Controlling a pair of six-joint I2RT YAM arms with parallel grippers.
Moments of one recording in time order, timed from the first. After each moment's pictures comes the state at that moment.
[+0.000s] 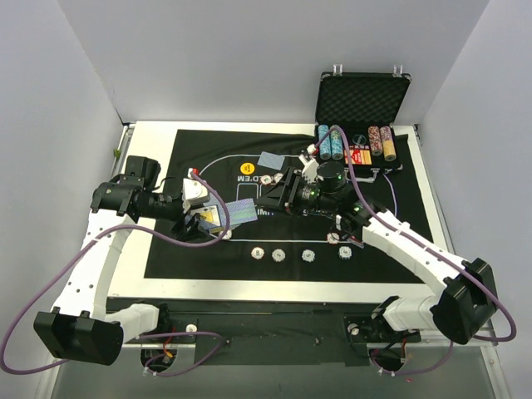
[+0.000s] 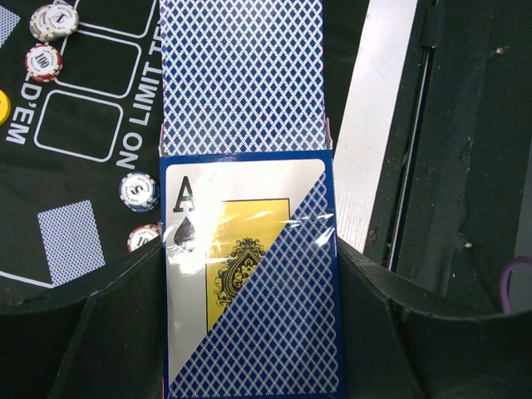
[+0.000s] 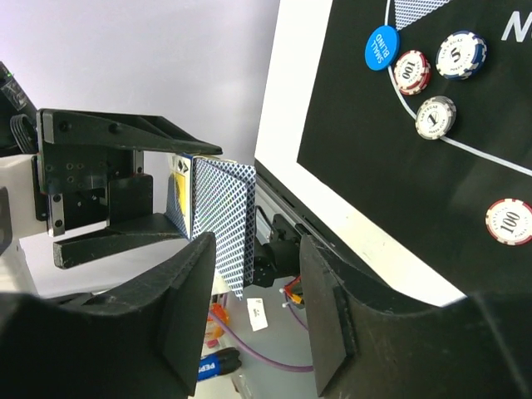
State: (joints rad) left arm -0.15 1.17 1.26 -1.20 0.88 0.97; right arm 0.66 1.29 0.97 -0.05 -0.44 1.06
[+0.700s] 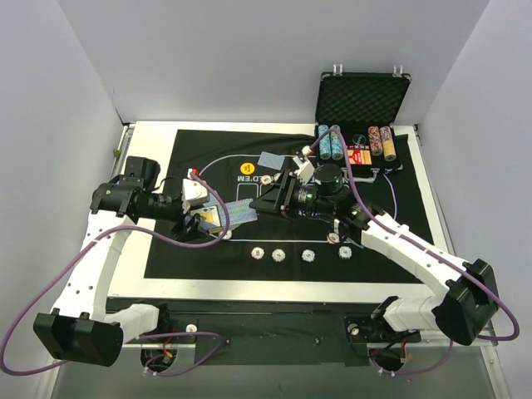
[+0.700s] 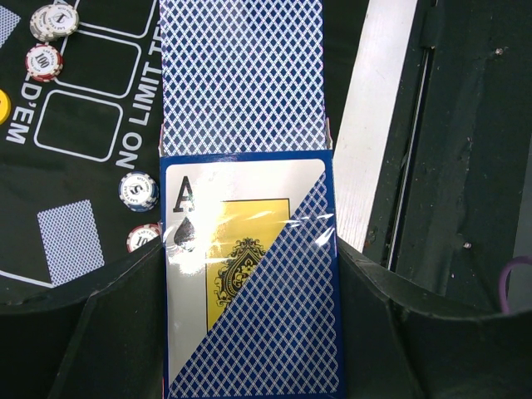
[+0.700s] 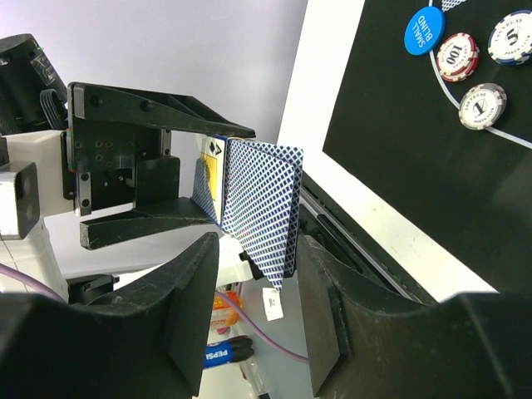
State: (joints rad) left arm -0.15 1.16 1.25 -1.20 0.88 0.96; right arm 0.71 1.28 0.97 -0.01 -0.44 1.10
